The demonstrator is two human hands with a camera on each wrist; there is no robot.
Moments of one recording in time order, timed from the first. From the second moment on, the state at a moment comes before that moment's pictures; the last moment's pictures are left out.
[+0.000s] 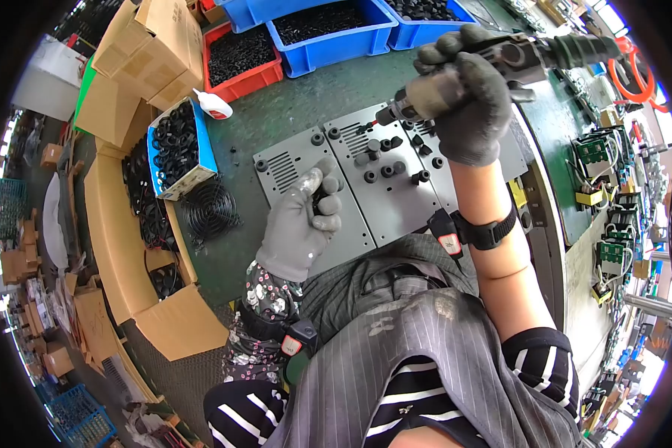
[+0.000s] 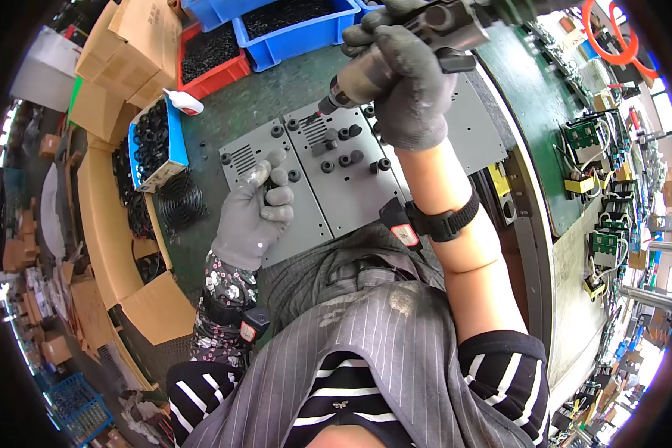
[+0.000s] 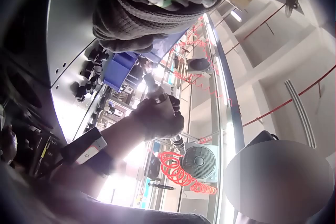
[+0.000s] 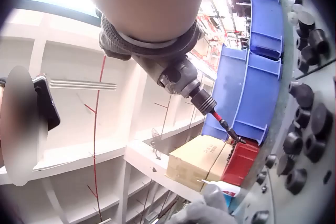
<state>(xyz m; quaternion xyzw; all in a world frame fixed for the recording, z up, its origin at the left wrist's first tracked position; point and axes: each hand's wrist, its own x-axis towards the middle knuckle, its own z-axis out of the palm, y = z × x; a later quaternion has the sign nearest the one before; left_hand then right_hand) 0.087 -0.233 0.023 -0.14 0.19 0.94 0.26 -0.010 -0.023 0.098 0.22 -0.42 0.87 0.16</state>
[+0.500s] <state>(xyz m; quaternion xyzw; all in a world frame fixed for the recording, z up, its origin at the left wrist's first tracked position) 0.084 -0.207 0.039 -0.14 0.22 0.92 0.30 0.034 -0.019 0.116 0.30 -0.33 0.89 0.10</state>
